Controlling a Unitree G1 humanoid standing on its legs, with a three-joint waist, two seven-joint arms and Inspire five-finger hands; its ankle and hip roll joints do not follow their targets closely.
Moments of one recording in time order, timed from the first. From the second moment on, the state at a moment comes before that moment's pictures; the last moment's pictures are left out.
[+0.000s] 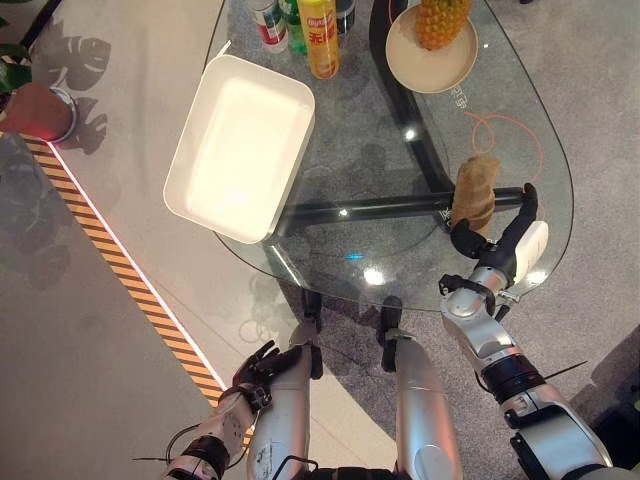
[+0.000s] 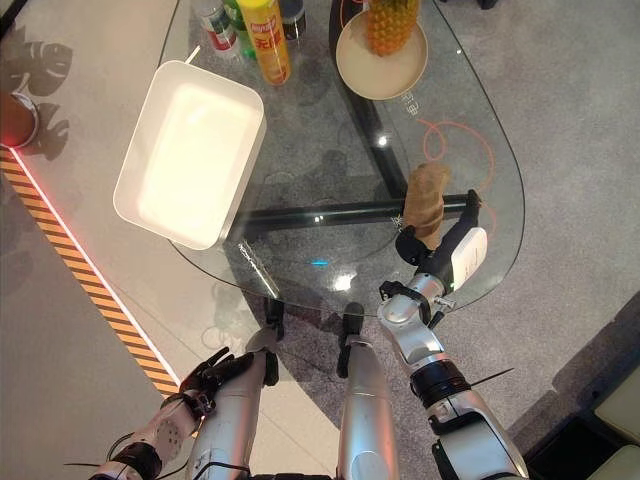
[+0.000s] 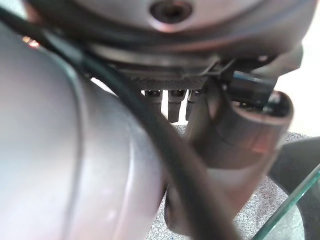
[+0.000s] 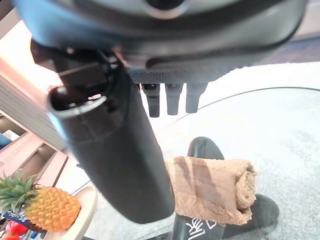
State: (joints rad) left arm -0.20 0.24 -0.30 0.92 -0.89 0.02 0.06; right arm -0.51 -0.39 0.31 0.43 0.16 0.08 -1.07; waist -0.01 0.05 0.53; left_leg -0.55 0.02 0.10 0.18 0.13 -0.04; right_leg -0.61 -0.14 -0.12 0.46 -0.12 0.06
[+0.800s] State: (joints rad) left arm -0.21 0.25 -0.30 0.85 -0.93 0.01 0.08; right arm -0.61 -0.39 0.32 0.44 0.36 0.12 -1.06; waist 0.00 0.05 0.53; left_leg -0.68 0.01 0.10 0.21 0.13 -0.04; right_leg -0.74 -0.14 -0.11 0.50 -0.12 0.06
